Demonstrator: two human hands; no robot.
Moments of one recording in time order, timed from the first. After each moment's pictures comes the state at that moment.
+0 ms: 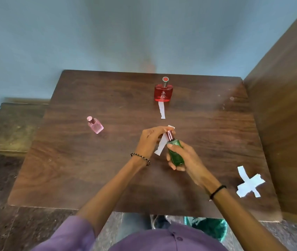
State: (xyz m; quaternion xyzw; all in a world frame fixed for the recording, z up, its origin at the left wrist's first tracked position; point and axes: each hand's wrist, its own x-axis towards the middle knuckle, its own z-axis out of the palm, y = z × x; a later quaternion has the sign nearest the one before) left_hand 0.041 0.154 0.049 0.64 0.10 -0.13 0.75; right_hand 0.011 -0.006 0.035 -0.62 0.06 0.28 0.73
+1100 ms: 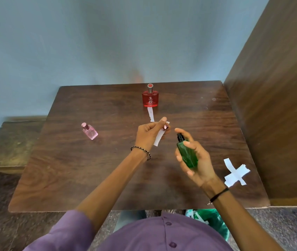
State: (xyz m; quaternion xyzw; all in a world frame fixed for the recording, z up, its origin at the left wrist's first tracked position) left_hand 0.033 0.113 0.084 0.63 0.14 -0.09 0.76; right_hand -0.027 -0.056 0.069 -0.37 -0.03 0.25 0.89
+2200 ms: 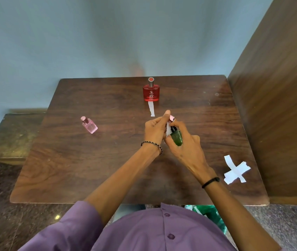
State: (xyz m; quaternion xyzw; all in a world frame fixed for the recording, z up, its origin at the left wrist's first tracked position) left_hand 0.031 0.079 0.098 0.59 0.20 -0.08 0.78; right_hand -0.008 -0.034 0.070 -0.89 -0.07 -0.04 0.46
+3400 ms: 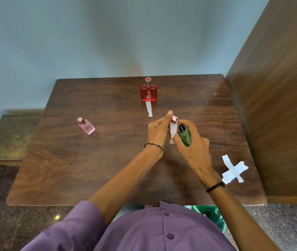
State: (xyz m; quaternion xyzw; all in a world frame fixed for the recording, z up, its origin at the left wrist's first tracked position) left_hand 0.035 0.061 0.088 0.56 0.23 -0.10 0.79; right_hand -0.010 -0.055 0.066 -0.88 -0.04 -0.10 0.47
